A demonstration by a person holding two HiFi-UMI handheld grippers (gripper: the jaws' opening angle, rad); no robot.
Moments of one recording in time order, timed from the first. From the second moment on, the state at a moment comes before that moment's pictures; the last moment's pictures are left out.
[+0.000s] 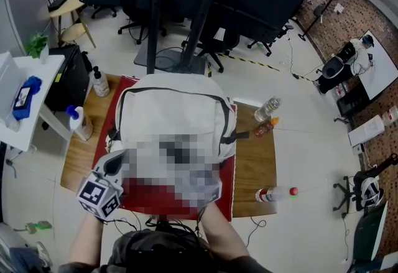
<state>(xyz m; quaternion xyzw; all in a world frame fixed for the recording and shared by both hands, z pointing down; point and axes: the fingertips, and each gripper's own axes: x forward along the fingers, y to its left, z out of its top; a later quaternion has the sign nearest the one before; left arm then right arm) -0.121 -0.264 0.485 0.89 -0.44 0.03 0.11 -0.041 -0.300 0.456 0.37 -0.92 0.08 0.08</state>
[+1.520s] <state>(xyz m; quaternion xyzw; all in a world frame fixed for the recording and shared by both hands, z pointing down) -0.132 -0.259 0.486 0.87 -0.48 0.03 0.11 0.107 -0.307 0.453 0.53 -0.84 0.11 0.00</state>
